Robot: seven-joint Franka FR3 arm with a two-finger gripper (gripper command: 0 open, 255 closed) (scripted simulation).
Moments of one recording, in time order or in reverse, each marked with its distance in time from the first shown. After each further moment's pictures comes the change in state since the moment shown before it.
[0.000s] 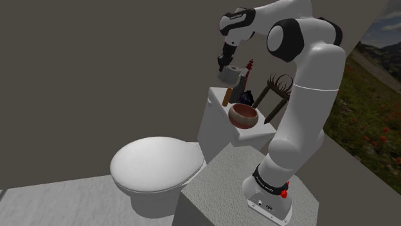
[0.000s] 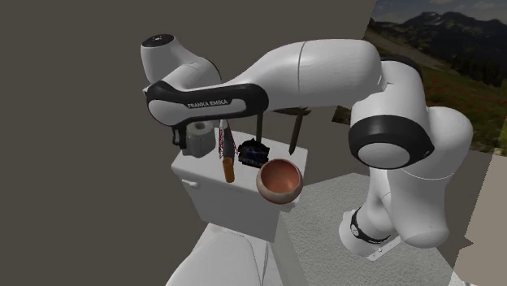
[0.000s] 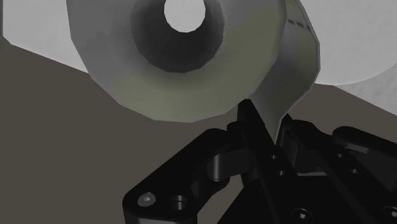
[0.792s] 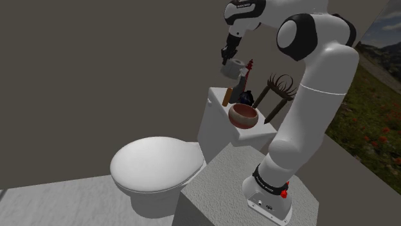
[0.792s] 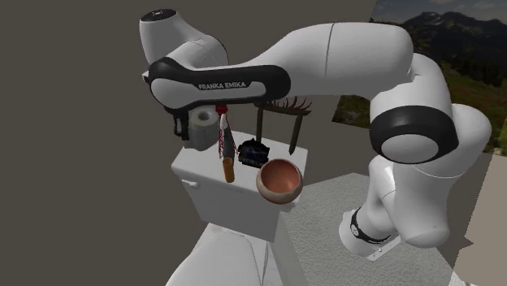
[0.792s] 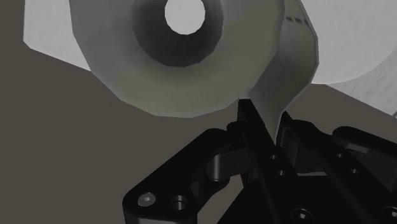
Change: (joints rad) arm 0.023 -0.098 -0.007 0.010 -0.048 -0.097 0.035
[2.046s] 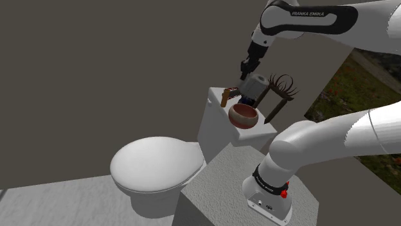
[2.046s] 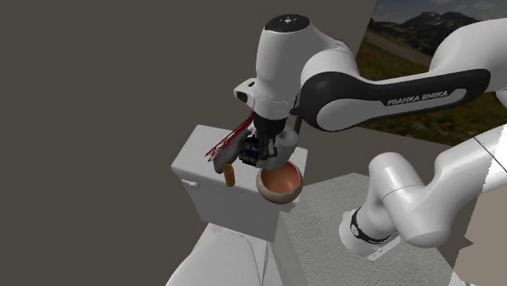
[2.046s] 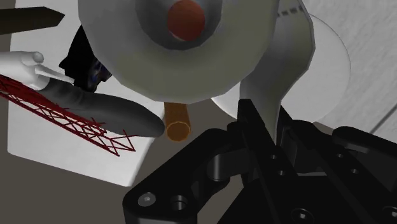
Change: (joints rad) arm 0.004 -0.851 0.160 -0.764 -0.284 -0.040 0.270
